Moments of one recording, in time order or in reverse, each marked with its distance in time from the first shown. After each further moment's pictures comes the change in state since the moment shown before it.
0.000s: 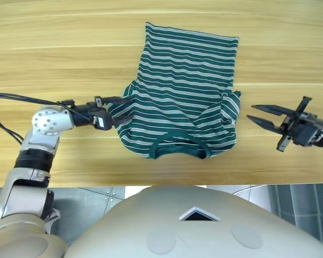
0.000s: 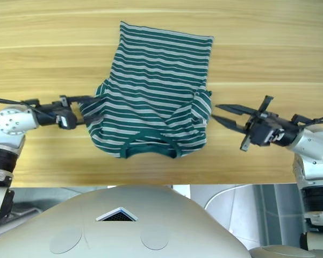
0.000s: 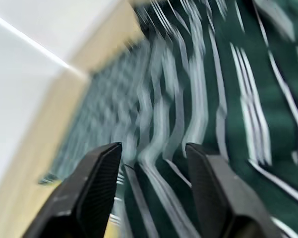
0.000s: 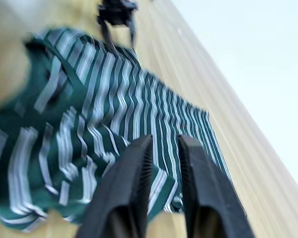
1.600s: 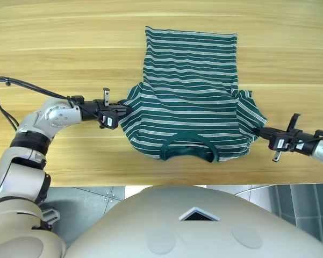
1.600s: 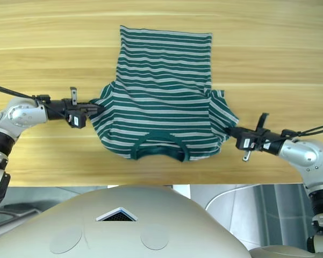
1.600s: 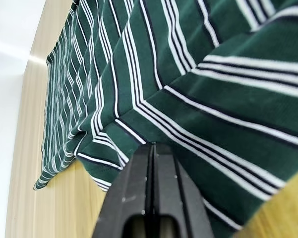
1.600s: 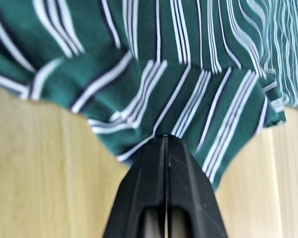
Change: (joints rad) left arm -0.182 0.073 -0.223 0.178 0.214 -0.099 0.273; right arm 0.082 -0.098 0.033 0.215 -0.470 0.077 -0.255
